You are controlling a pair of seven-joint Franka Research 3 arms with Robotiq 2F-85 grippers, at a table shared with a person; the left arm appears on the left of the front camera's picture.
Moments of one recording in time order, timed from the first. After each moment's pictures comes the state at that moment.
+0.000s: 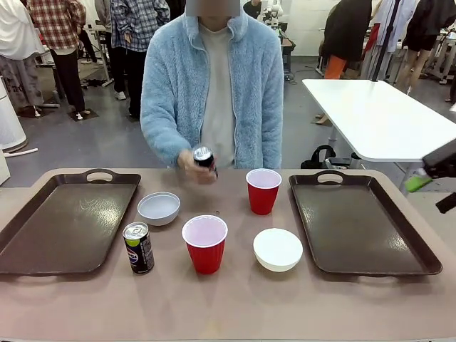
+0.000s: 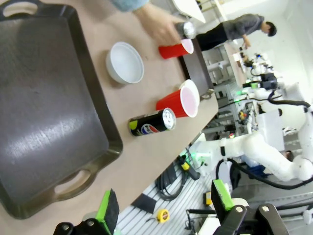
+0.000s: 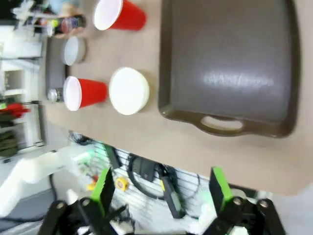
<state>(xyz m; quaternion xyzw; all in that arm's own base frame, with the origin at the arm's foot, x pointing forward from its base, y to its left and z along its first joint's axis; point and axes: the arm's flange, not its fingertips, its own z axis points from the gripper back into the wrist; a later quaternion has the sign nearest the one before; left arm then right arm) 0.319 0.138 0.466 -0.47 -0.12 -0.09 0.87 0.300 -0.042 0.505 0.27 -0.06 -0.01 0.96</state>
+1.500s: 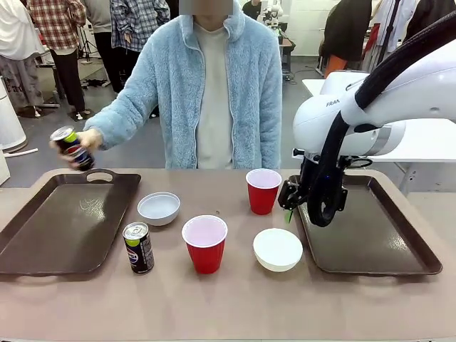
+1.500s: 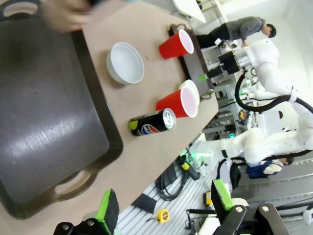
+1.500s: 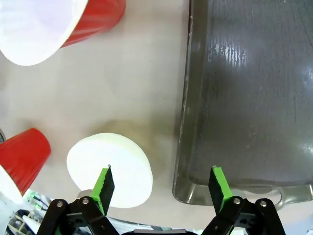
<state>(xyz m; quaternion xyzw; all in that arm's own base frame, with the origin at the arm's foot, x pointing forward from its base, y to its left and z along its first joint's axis) 0.320 0.138 0.466 -0.47 -0.11 -0.09 0.87 0.436 0.183 0.374 0.06 0.05 0.02 1.00</state>
